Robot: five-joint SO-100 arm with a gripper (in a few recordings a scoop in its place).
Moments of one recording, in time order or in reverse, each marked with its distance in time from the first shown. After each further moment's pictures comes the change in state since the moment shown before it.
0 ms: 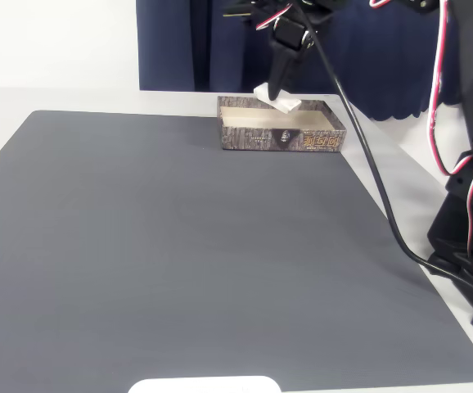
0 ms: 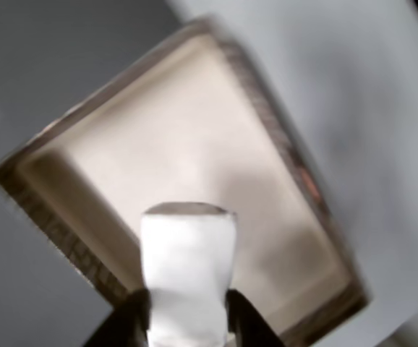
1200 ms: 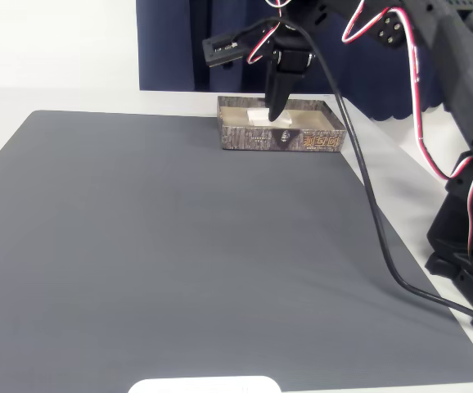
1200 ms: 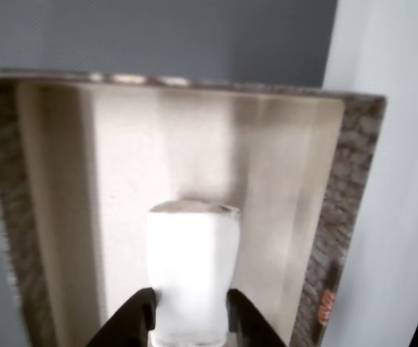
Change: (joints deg) arm -0.1 -16.0 -15.6 1.1 -33.4
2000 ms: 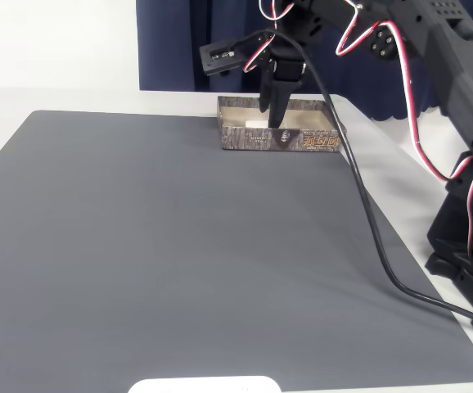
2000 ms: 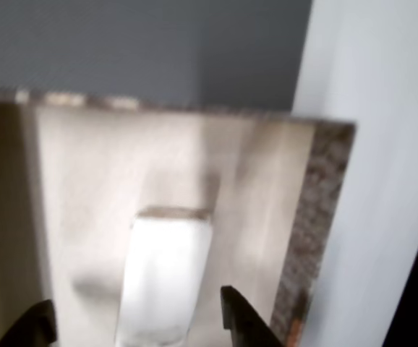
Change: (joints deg) arm -0.4 -3.7 -2.8 -4.7 -2.3
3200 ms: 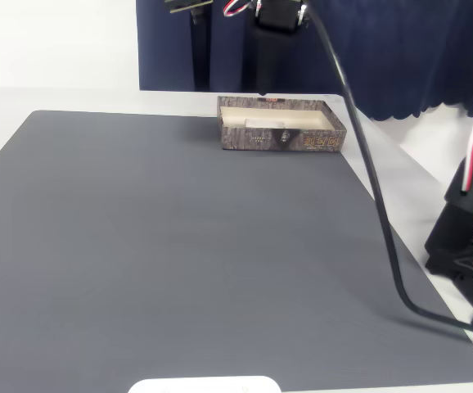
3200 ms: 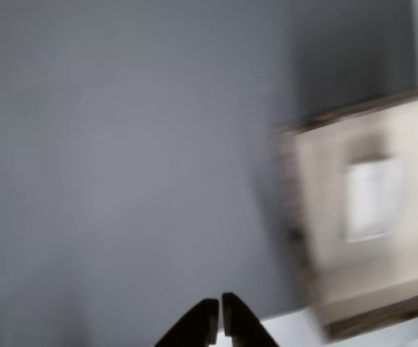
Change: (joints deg) arm -21.4 48.6 50.4 11.0 42.3
